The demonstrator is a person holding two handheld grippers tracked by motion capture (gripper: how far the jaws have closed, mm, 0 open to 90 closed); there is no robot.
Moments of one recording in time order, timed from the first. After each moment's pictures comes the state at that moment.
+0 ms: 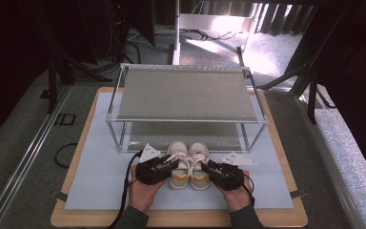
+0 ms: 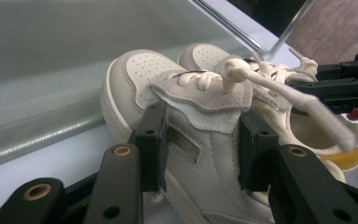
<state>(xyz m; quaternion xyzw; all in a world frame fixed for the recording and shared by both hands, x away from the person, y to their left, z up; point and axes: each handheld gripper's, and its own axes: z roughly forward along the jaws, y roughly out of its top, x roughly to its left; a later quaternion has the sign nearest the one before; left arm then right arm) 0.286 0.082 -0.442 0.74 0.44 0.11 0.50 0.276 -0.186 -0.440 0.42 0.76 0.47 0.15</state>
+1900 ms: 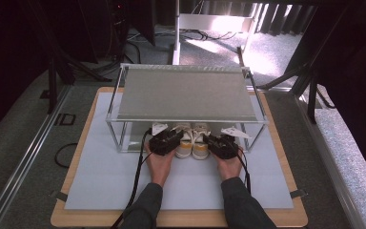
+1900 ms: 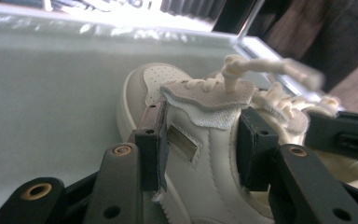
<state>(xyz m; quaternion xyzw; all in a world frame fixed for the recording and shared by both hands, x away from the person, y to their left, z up) 0.382 0.056 -0.468 0.66 0.51 0.16 0.53 0.375 -0.188 -0.460 0.50 0.69 0.50 0.17</state>
